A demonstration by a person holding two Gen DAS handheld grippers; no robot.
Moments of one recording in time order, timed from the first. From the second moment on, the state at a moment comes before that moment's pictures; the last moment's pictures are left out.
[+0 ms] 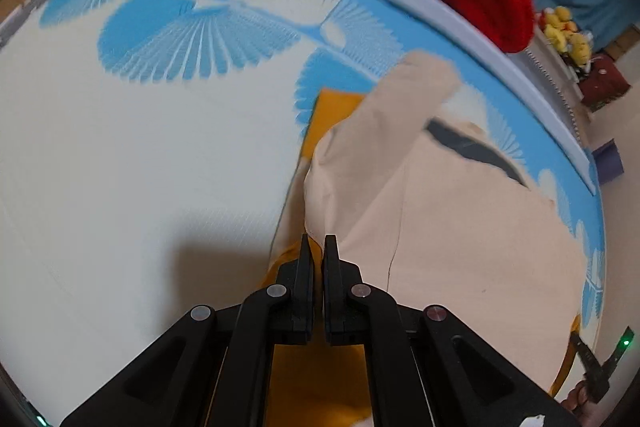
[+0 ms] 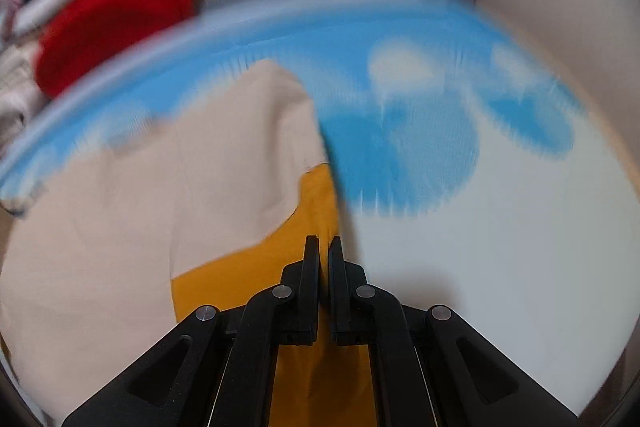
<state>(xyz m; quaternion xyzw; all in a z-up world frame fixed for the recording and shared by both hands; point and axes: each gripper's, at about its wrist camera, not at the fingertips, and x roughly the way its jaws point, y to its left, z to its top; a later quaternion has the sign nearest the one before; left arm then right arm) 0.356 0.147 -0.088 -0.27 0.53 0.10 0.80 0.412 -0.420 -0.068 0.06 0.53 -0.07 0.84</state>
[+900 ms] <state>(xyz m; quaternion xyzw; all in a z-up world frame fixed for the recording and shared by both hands) 0.345 0.133 -0.057 -0.24 0.56 -0.14 0.78 0.406 -0.425 -0.029 0.09 0.48 -0.03 0.87</state>
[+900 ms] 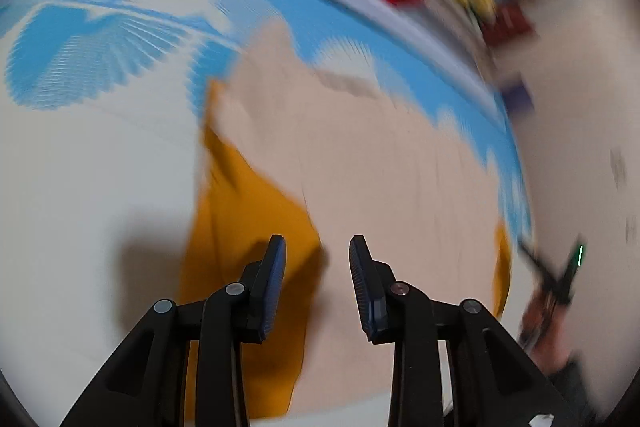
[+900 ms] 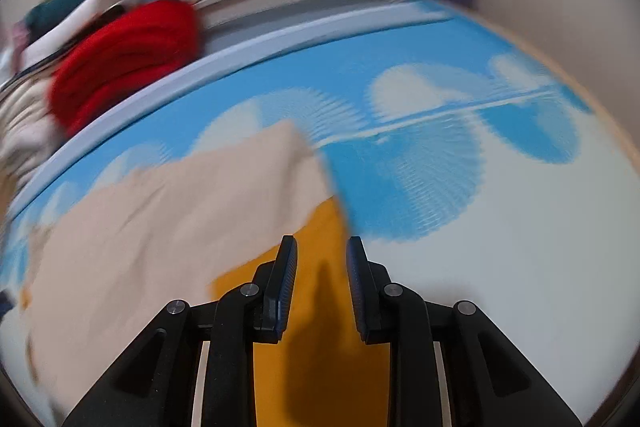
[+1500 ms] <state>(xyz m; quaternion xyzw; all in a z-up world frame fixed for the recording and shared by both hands) 0.294 0.100 -0.112 -0.03 0.68 -0.10 0.73 0.362 -0.413 -0.080 0.00 0.64 0.03 0.77</state>
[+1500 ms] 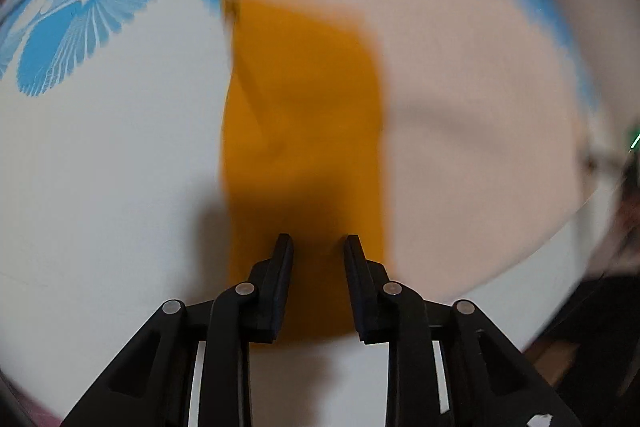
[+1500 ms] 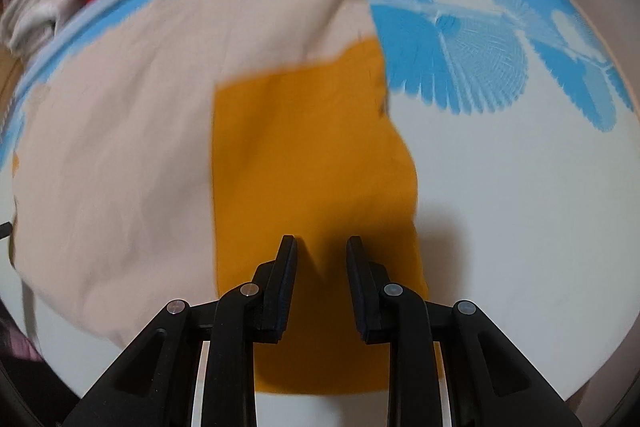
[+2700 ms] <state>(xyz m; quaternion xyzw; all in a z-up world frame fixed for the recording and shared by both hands) 0.178 0.043 0.013 -0.04 0.48 0.04 0.88 0.219 -0.263 0.038 -0.03 0.43 0.07 0.90</state>
